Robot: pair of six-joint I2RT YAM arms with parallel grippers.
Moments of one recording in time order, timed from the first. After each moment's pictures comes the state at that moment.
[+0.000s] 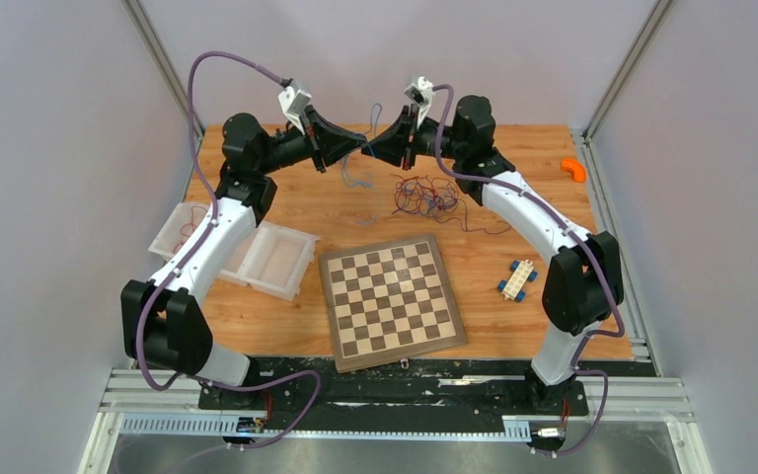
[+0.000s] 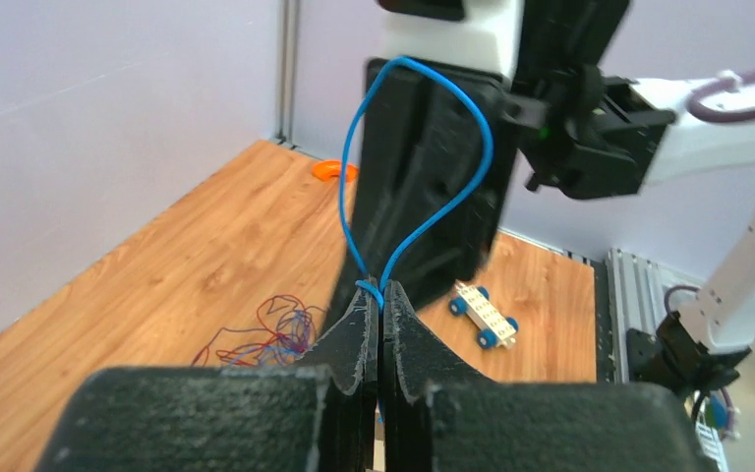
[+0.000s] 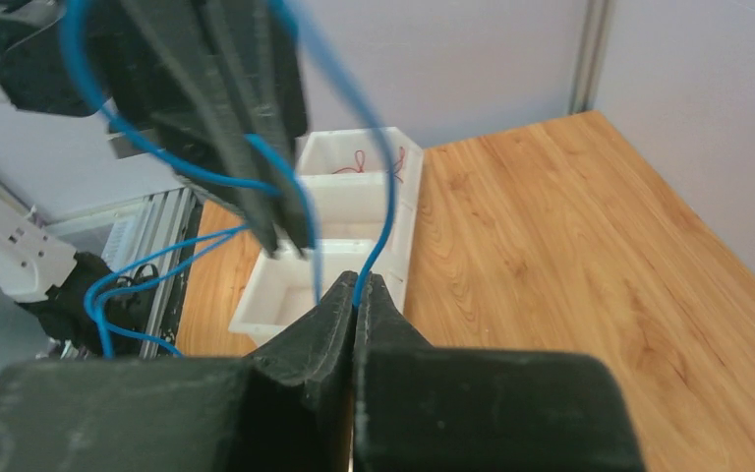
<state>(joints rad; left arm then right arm) -0.26 1.45 1.25 0.47 0.95 -0.38 0.43 1.78 1.55 0.35 -0.94 0.26</state>
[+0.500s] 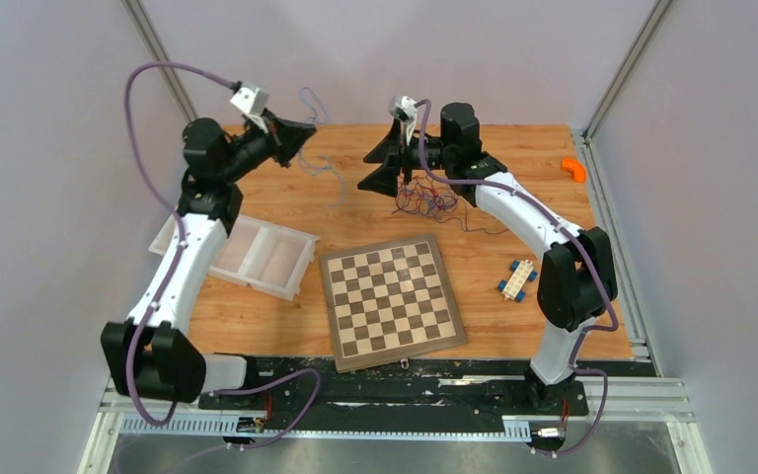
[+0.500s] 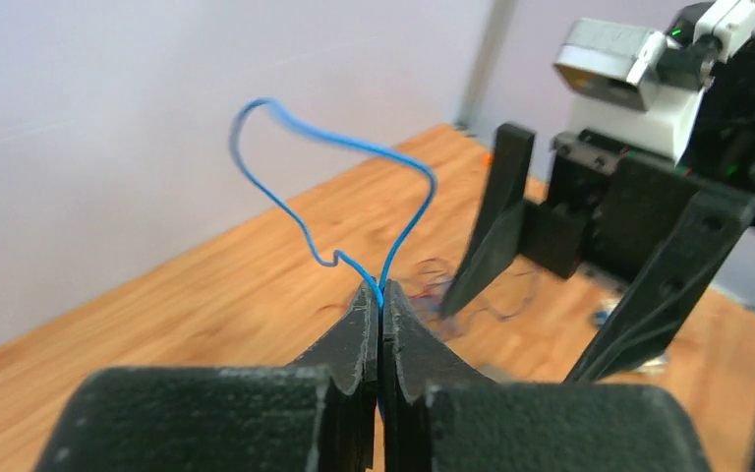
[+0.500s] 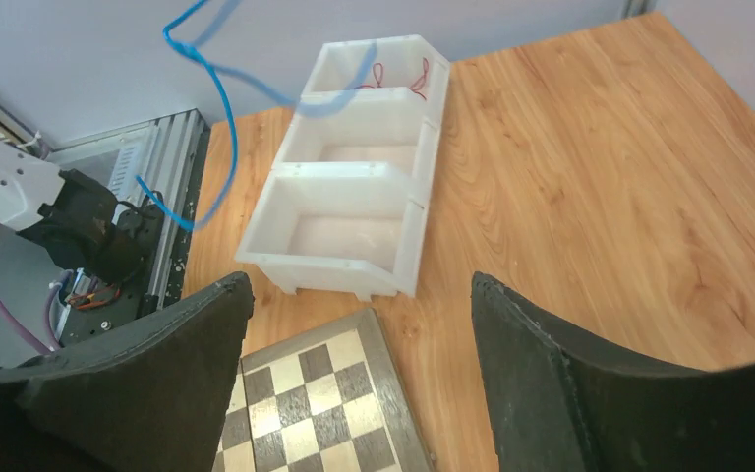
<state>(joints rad) -0.16 1.35 1.23 0.23 0.70 -0.23 0.48 1.81 1.55 0.14 -1.00 0.07</state>
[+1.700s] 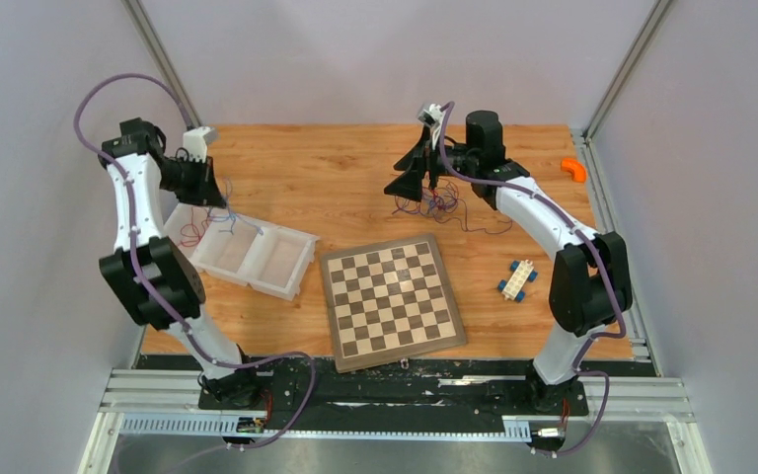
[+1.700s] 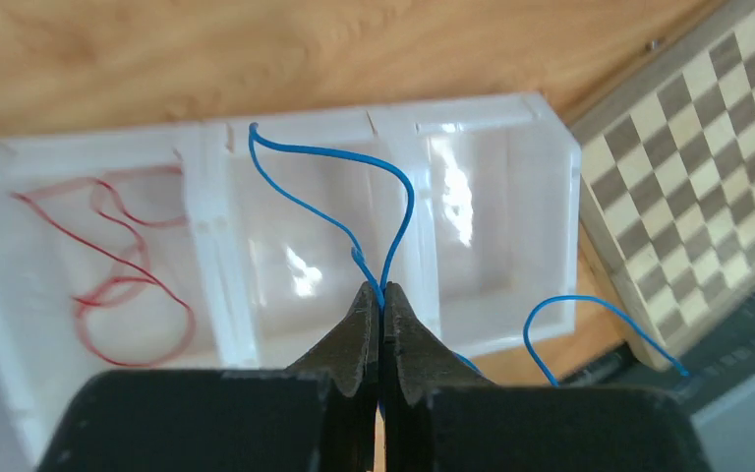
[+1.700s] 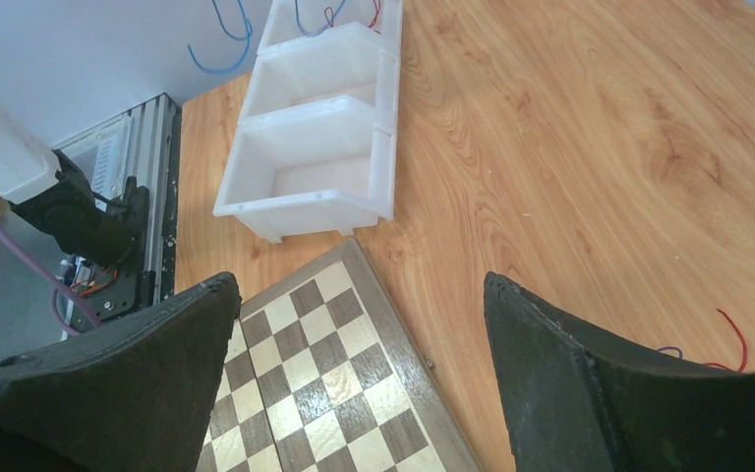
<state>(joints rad) 0.40 1.67 1.72 -1.18 0.64 0.61 0.36 1.75 1.43 0.04 -1.00 0.06</state>
